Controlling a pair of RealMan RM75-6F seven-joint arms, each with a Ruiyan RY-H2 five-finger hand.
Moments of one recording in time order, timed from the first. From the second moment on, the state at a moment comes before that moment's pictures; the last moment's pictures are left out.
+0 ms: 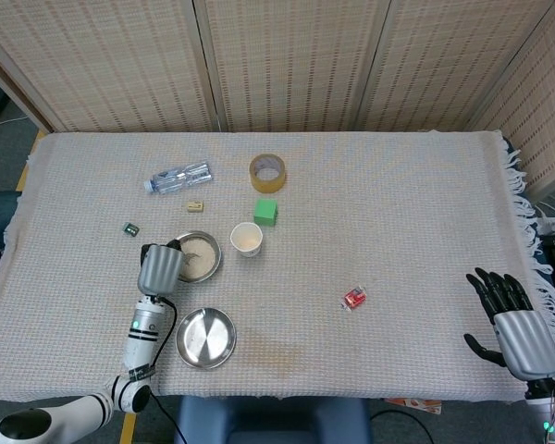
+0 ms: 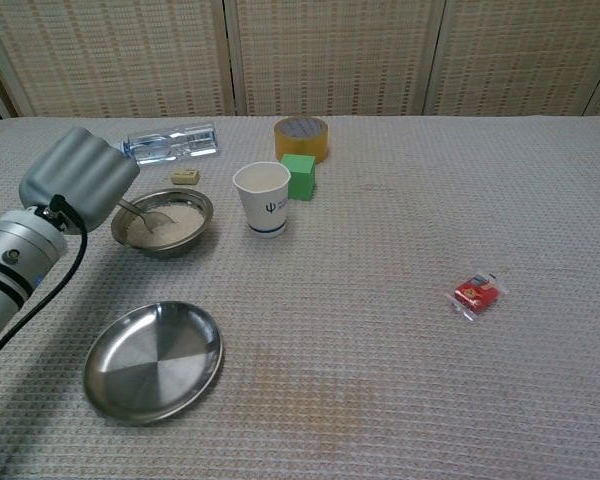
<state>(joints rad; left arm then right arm) -0.64 -1.94 -0.22 -0.89 1.29 1.31 1.09 0.07 -1.04 -0.01 -1.71 -1.60 1.46 -0.04</state>
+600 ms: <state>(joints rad) -0.62 -1.70 -0.36 -1.29 0.97 1.16 1.00 0.07 -1.05 -0.01 -1.71 -1.59 1.45 -0.06</state>
